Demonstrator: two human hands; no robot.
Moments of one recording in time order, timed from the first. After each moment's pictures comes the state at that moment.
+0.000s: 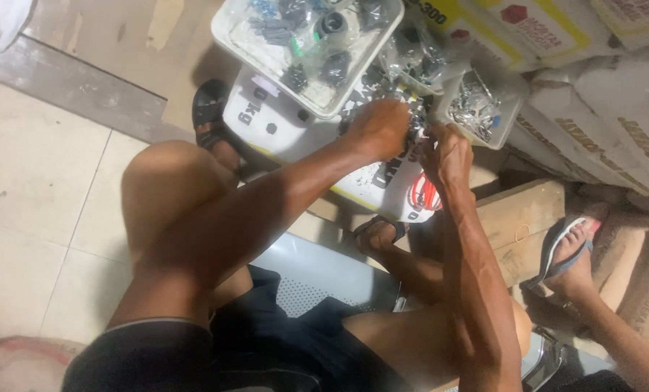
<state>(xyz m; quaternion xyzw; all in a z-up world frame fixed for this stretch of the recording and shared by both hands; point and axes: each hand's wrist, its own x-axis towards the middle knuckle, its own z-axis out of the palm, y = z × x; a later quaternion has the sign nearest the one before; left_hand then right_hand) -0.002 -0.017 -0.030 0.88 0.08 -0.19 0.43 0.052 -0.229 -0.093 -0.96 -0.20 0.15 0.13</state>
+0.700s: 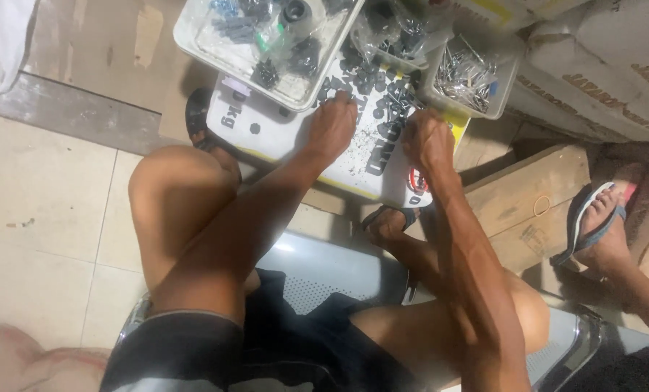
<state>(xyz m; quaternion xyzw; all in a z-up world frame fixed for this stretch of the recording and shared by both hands) -0.042 -0.005 -0.114 0.95 0.06 -0.06 0.28 0.041 -0.240 -0.149 -0.96 -0.18 0.18 0.09</state>
